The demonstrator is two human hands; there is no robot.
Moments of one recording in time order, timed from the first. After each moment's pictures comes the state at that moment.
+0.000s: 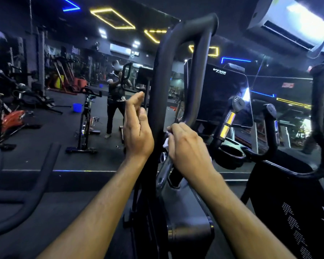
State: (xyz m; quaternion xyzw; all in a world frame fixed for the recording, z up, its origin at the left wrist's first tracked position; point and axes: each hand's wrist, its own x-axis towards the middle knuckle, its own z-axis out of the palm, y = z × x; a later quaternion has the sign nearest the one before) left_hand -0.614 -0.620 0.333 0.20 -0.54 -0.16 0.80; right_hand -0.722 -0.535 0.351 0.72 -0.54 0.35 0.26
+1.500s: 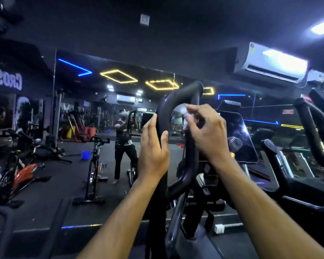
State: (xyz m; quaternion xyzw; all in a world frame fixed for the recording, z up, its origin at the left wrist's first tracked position) left_hand -0.619 -0.619 0.414 0.27 -0.64 -0.07 0.71; right_hand -0.746 -0.548 0.489 0.66 -0.38 0.60 0.26
